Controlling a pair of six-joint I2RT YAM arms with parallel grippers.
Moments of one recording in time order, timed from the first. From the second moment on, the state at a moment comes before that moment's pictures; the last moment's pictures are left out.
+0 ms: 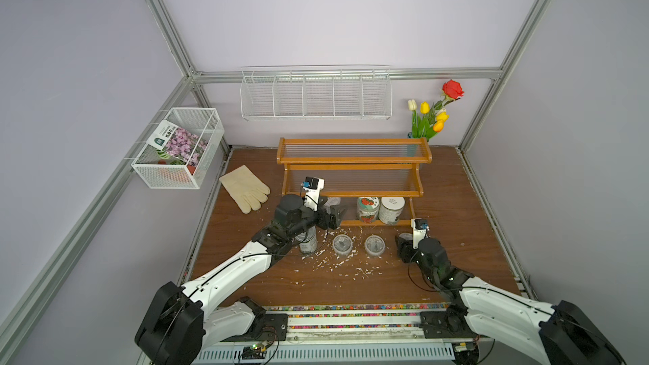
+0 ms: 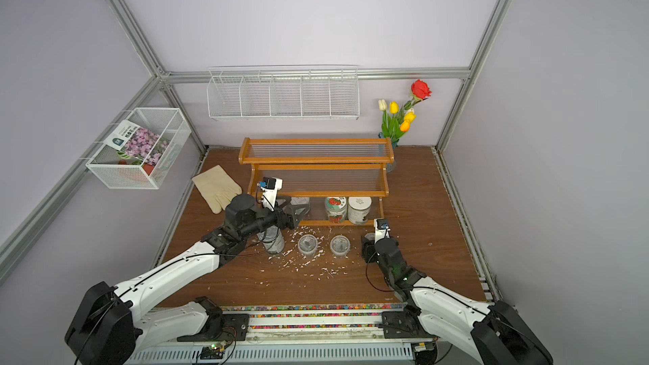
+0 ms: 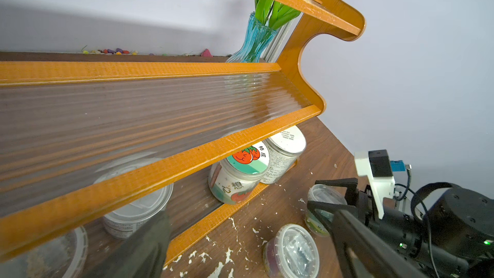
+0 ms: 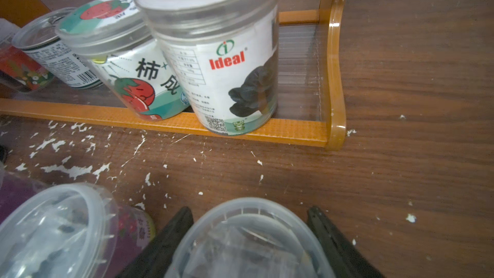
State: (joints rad) left arm -0.64 1.16 0.66 0.23 0.28 -0.37; right arm 0.62 0.96 0.12 0.29 0.31 0.35
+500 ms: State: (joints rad) left arm -0.64 1.14 0.66 0.04 0.11 -0.33; right arm 0.64 0.91 0.14 0.24 0.37 0.33
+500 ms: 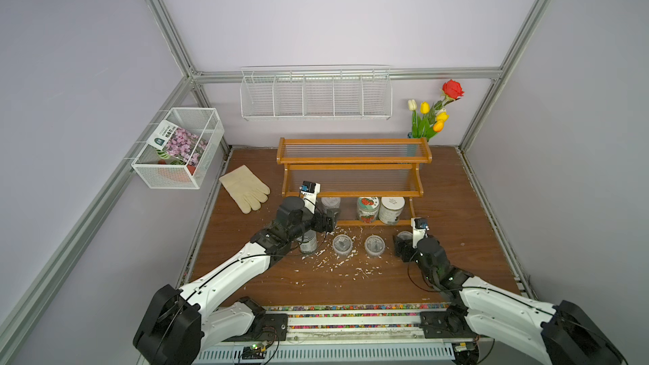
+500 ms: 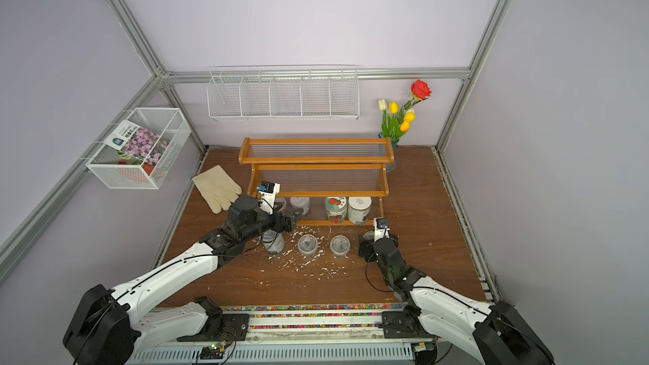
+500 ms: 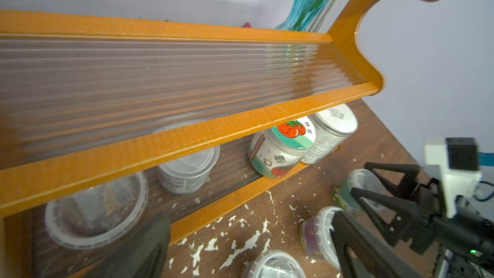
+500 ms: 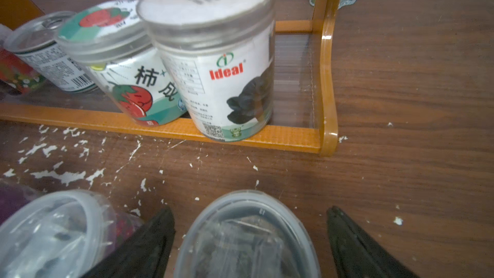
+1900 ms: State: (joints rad) left arm -0.51 1.50 0.93 -0.36 -0.08 -0.30; right arm 0.60 0.67 0.27 -0.03 0.42 0.23
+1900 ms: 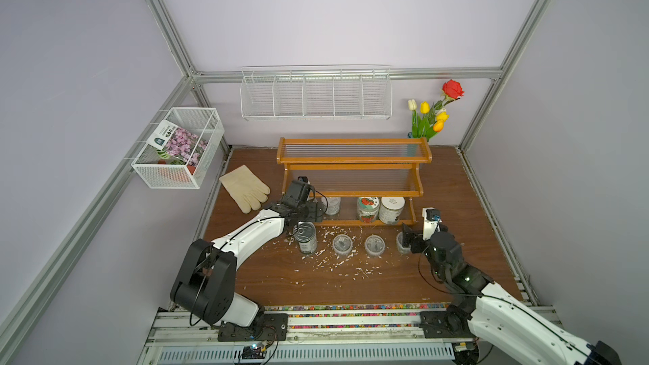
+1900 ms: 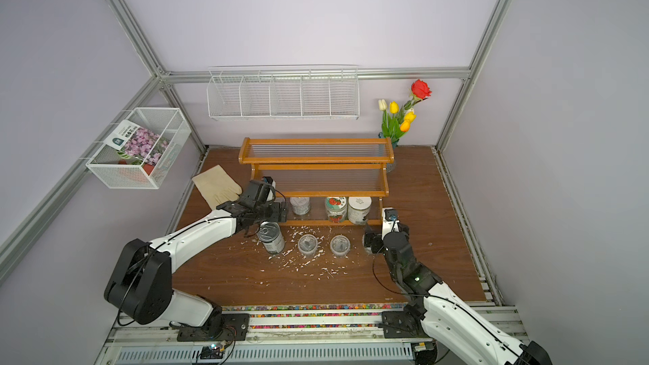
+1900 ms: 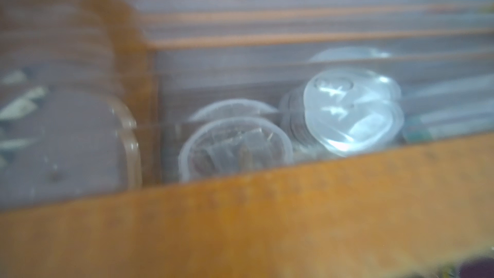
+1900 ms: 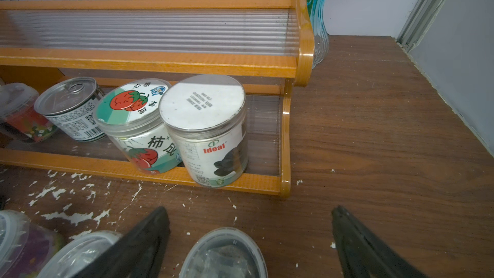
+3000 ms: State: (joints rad) left arm -0.51 1.52 0.99 -0.36 -0.11 -0.26; right arm 0.57 0.65 0.27 -0.03 0.40 0.23
